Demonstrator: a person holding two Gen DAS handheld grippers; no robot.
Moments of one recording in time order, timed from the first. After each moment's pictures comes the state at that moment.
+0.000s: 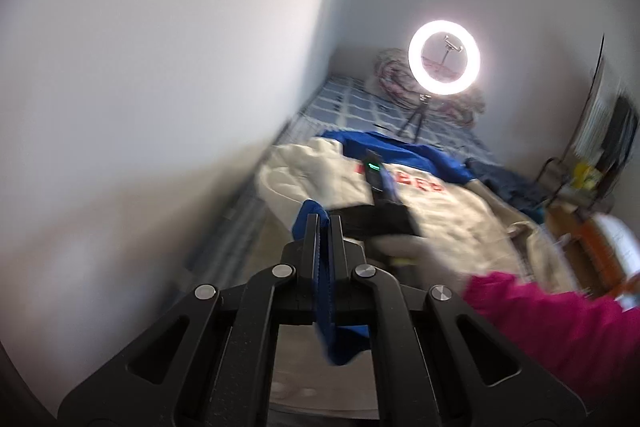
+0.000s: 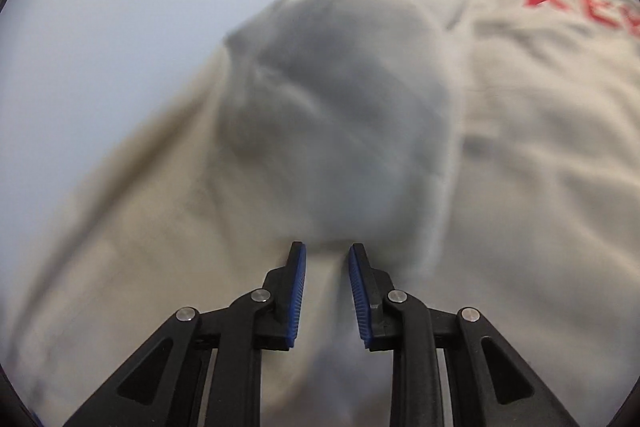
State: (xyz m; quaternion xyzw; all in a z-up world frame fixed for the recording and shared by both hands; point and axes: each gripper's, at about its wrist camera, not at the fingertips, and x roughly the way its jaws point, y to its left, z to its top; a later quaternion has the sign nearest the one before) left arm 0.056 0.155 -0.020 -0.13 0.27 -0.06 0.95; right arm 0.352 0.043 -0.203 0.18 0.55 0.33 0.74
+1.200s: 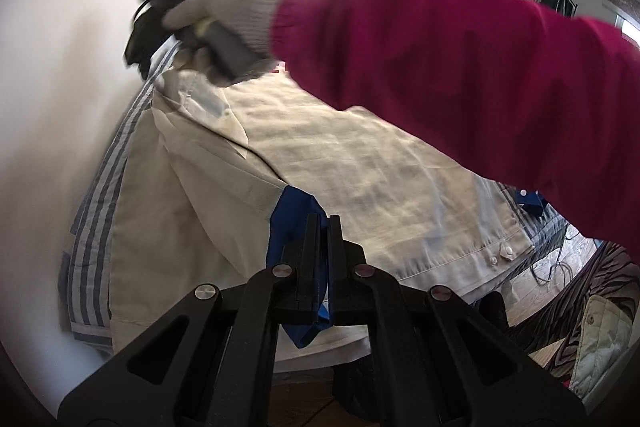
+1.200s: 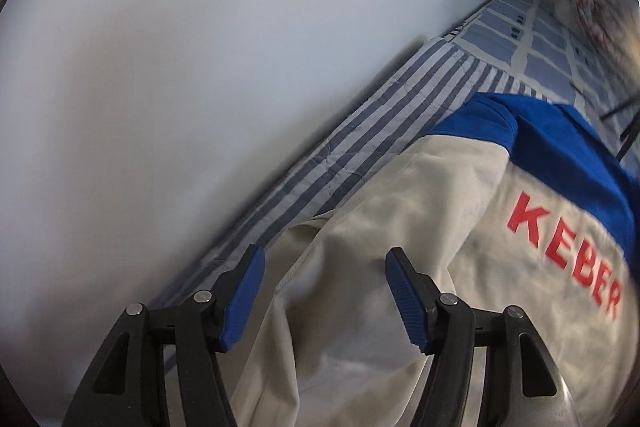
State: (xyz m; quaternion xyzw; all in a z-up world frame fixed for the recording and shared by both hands) left arm 0.034 0.035 -0.066 0.00 0.39 -0.23 0.89; right arm 0.436 0.124 -0.116 -0.13 0.54 0.24 0.79
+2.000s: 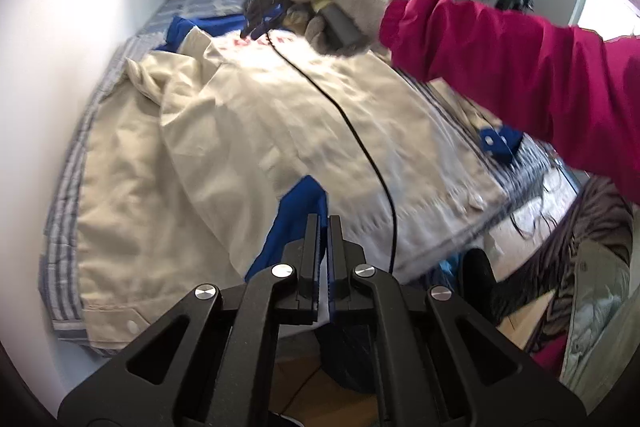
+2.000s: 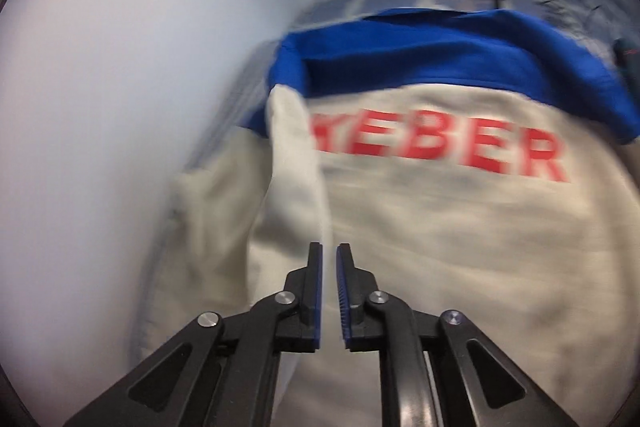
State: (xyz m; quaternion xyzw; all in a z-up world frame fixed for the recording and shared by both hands) left arm 0.005 0.002 -0.087 0.04 0.42 -0.30 0.86; right arm 0.409 -0.172 -0.125 0.09 0.55 0.16 0.82
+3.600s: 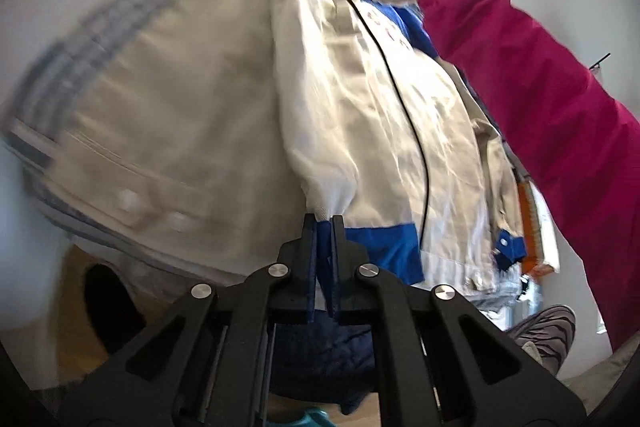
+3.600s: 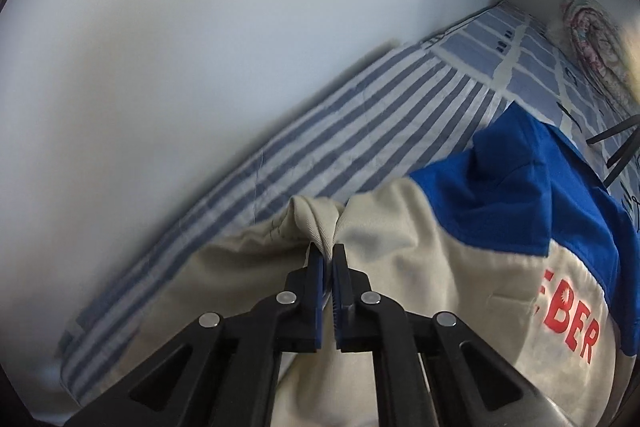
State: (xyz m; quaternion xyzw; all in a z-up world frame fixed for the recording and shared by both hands) left arm 0.026 0.112 -0.140 -0.24 0.48 -0.15 0.83; right arm 0.467 0.077 -0.113 -0.11 0.51 0.23 0.82
